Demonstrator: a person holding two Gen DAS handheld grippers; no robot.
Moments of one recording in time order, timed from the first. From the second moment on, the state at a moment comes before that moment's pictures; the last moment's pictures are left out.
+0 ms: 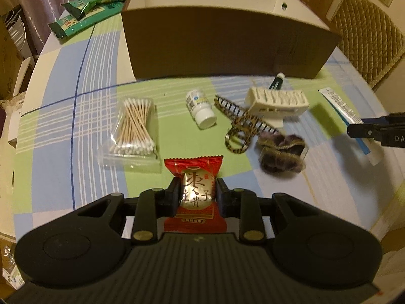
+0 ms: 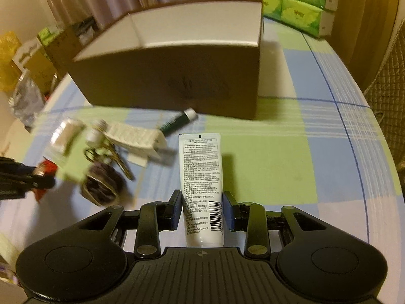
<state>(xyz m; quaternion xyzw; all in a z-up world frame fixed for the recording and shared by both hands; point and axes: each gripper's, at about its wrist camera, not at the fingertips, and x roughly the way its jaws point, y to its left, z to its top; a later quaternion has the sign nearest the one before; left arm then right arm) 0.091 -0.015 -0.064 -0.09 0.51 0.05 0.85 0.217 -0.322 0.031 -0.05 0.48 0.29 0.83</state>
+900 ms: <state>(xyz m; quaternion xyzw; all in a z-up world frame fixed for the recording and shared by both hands) 0.231 0.009 0.040 -0.04 0.39 -0.01 0.92 0.305 -0.247 0.121 -0.06 0.37 0.40 0.84</state>
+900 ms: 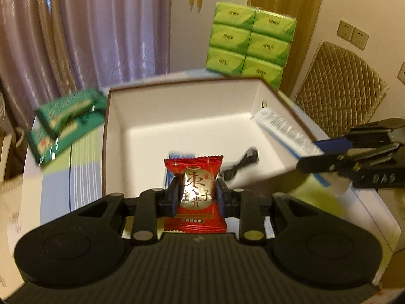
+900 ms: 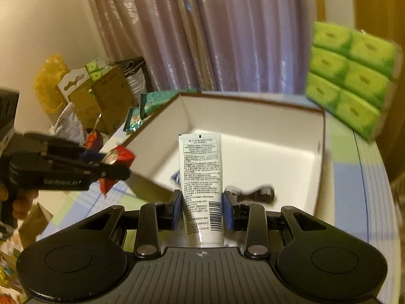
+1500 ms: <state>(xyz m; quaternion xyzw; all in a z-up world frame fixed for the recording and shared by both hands) 0.385 0.035 0.001 -0.02 0.47 -0.02 0.88 0.427 -0.187 0.082 -0.13 0.41 0.40 0.81</state>
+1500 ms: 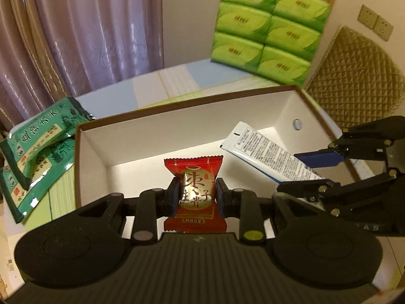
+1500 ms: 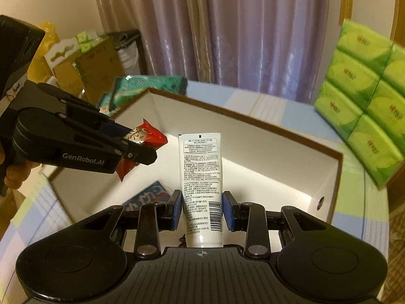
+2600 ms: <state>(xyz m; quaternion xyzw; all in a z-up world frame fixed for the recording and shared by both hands) 0.453 0.058 -0.076 0.00 0.54 0.03 0.84 0.500 -0.149 0.012 -0.14 0.52 0.34 0.77</state>
